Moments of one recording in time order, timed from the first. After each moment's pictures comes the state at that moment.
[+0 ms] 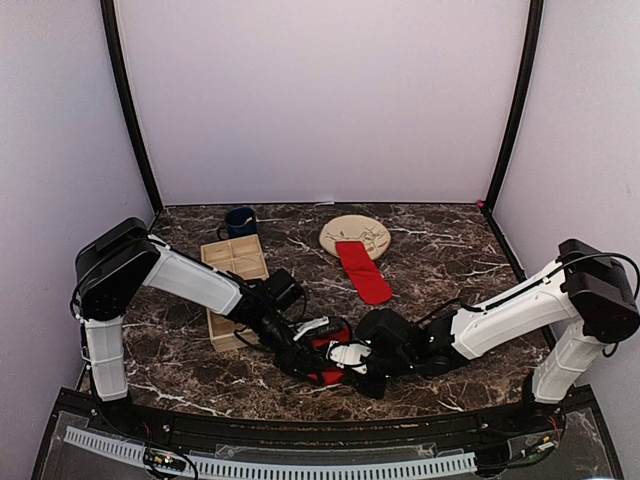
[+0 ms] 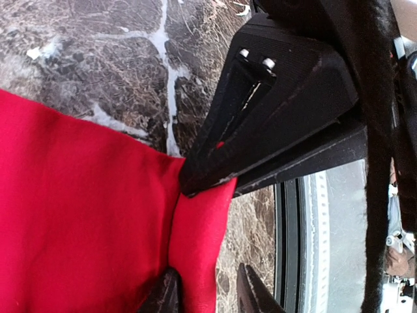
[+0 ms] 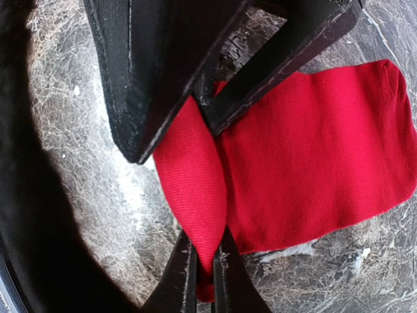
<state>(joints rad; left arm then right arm) -0.88 1.98 1.05 -0.25 0.90 0.17 1.22 1.64 0.73 0.00 -0.05 -0.11</state>
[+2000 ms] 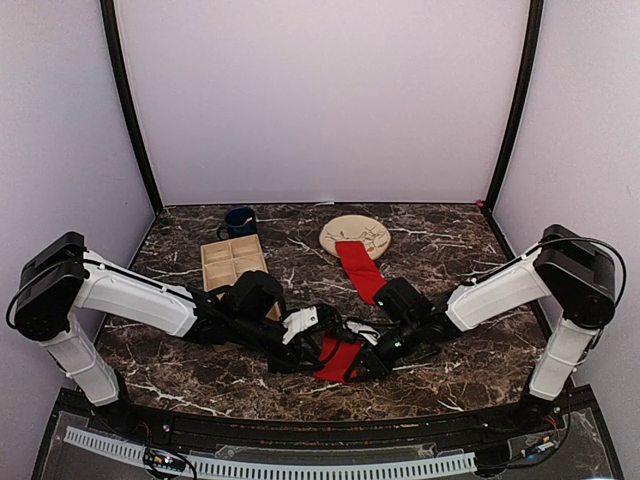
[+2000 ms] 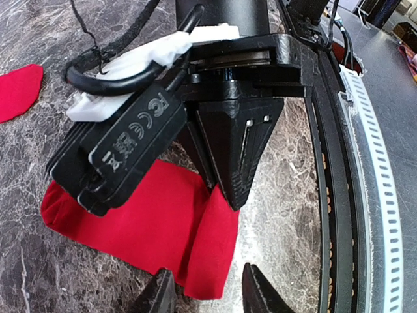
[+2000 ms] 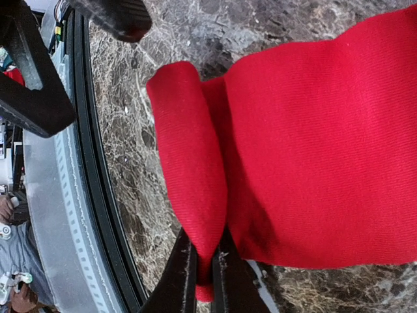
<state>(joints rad) -1.00 1.63 0.77 0.10 0.45 0.18 0.93 1.74 0.74 0.01 -0.68 0.18</state>
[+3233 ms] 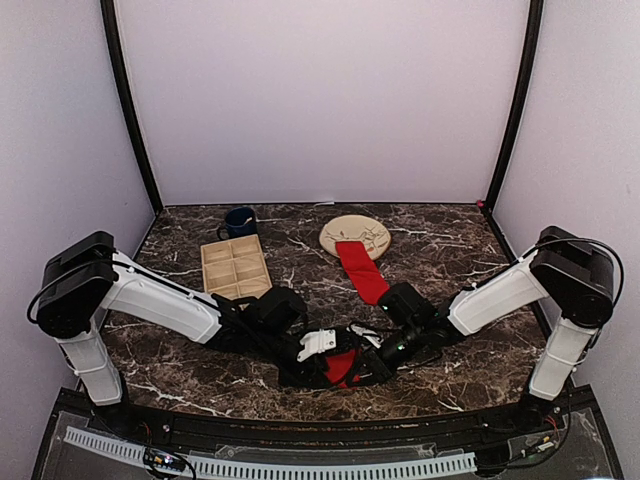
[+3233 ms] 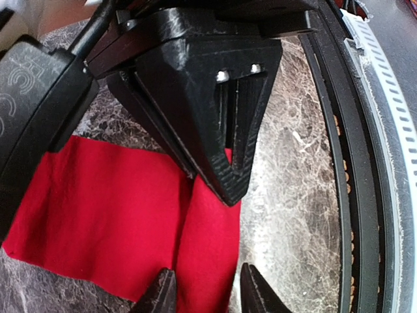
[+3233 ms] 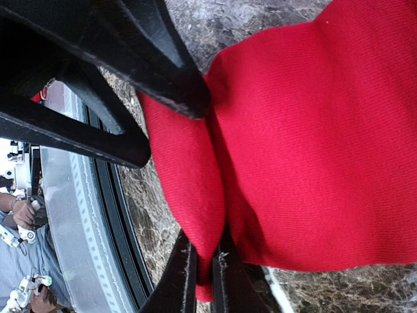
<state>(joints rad) -1.08 1.77 0.87 0.01 0.38 0.29 0.92 1.75 0.69 0.09 -0.74 0.26</state>
